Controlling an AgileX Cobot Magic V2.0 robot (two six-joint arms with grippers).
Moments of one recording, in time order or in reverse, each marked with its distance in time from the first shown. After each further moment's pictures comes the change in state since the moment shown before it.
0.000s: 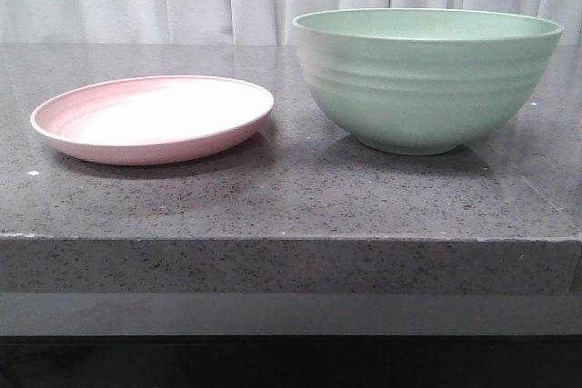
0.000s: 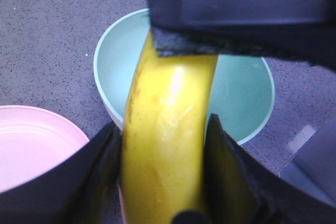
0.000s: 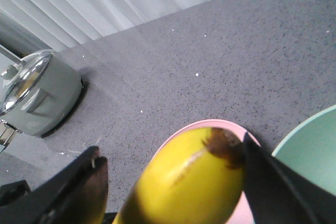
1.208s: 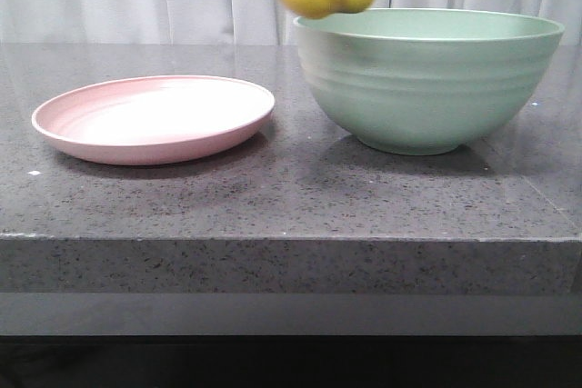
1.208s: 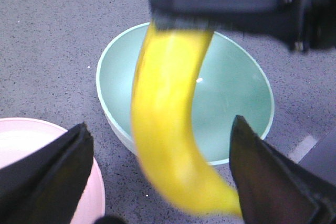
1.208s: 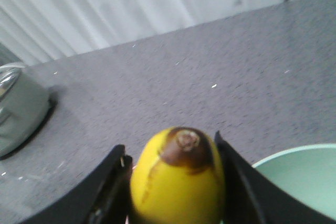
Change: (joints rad) left arm 0.000 0.002 -0.001 0.000 -0.033 0.002; right arm -0.098 0.016 -0.019 0.026 -0.041 -0.140
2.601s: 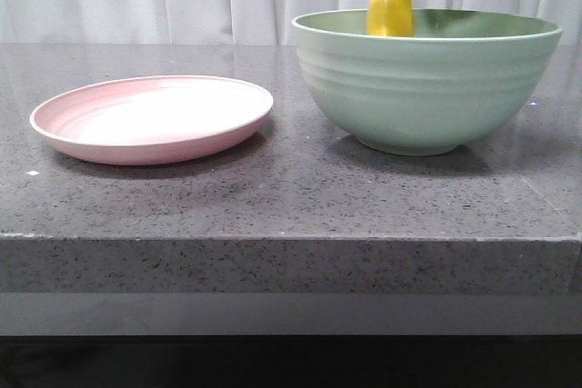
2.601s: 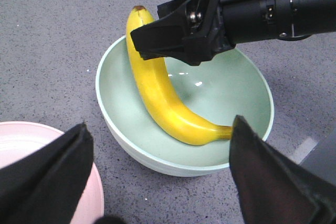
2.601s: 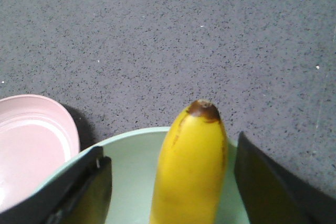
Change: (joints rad) left arm 0.000 0.000 0.000 0.000 -0.008 0.002; right arm -0.172 0.235 -0.073 -0.008 0.163 -0.366
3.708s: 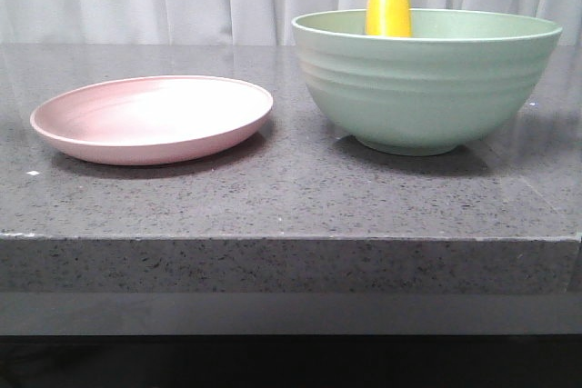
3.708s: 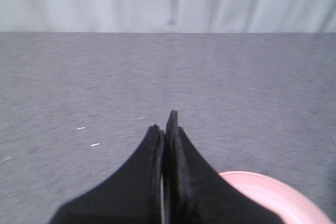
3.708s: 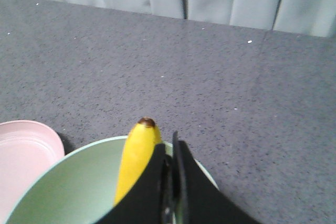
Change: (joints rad) left arm 0.581 -0.096 0.087 0.085 -0.121 0.000; right arm -0.123 -0.351 0.141 -0.096 0.010 -0.002
